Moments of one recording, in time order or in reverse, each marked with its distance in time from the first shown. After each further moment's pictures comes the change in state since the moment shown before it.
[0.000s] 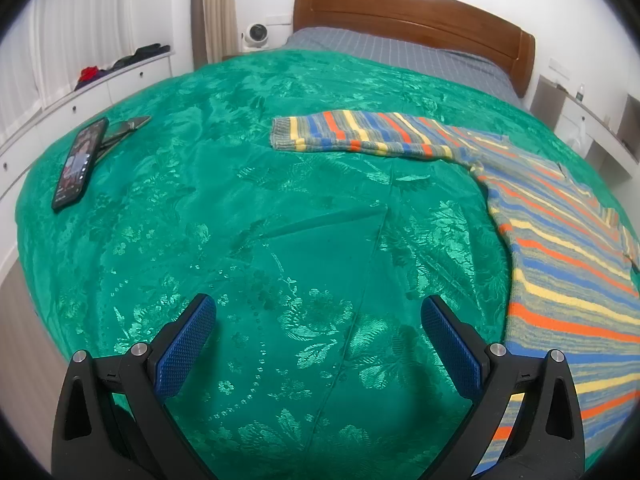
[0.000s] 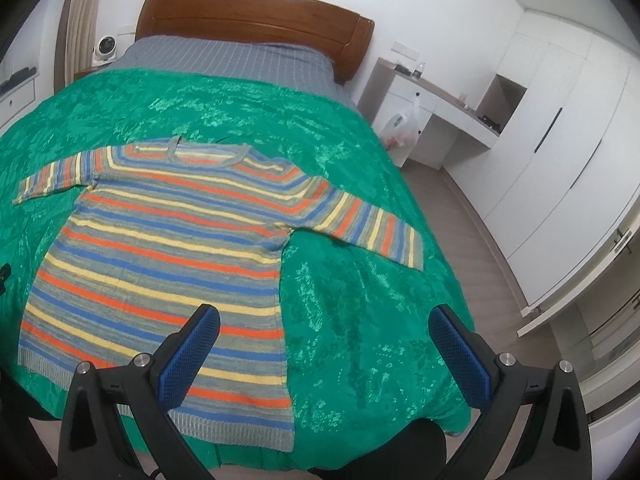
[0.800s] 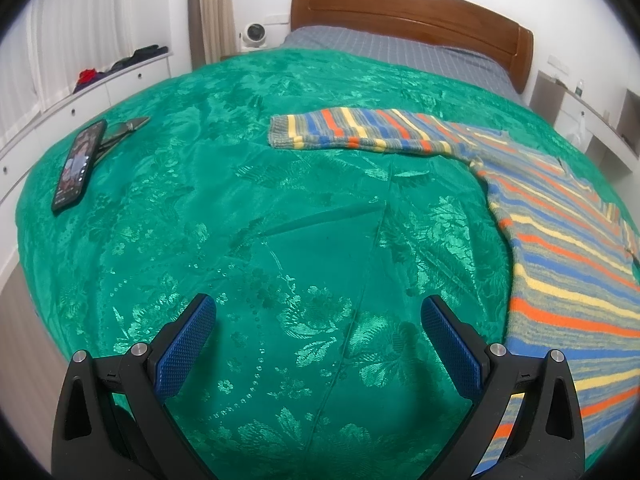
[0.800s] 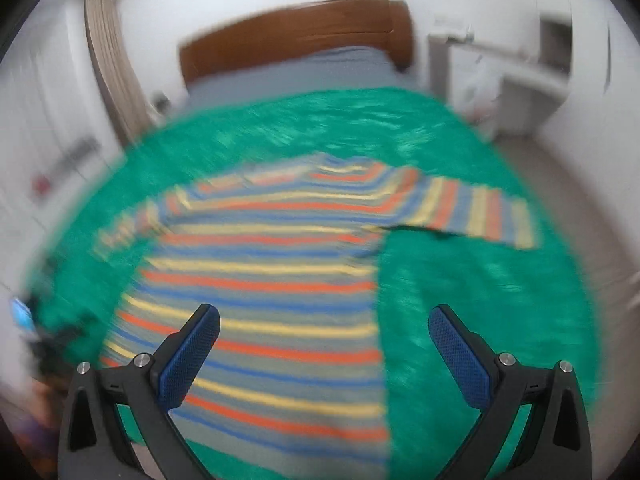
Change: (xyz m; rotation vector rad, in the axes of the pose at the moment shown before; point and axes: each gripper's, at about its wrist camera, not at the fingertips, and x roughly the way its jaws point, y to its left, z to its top) left arm 0.001 -0.001 -0.001 0.013 0.004 0.003; right arm 0.088 -0.058 -0.004 0.321 -0.059 0.594
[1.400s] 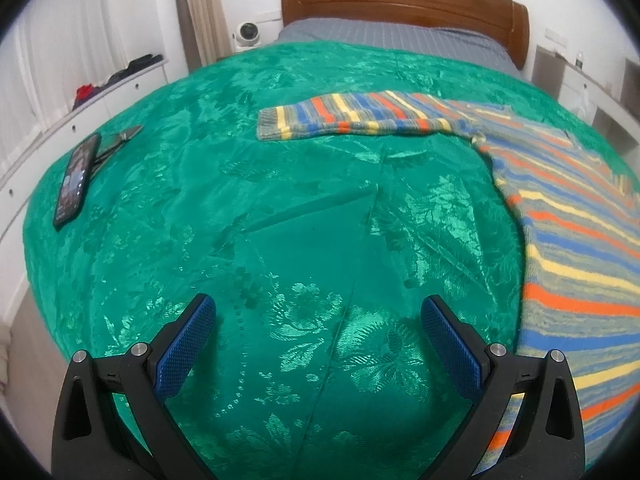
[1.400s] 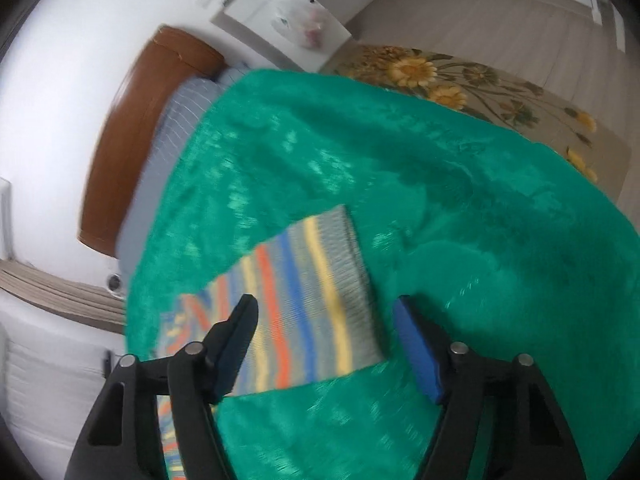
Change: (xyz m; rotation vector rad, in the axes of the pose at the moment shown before) left arm 0.012 -0.019 -0.004 0.086 0.030 0.062; right arm 0.112 -0.329 0.078 0.728 0.092 -0.053
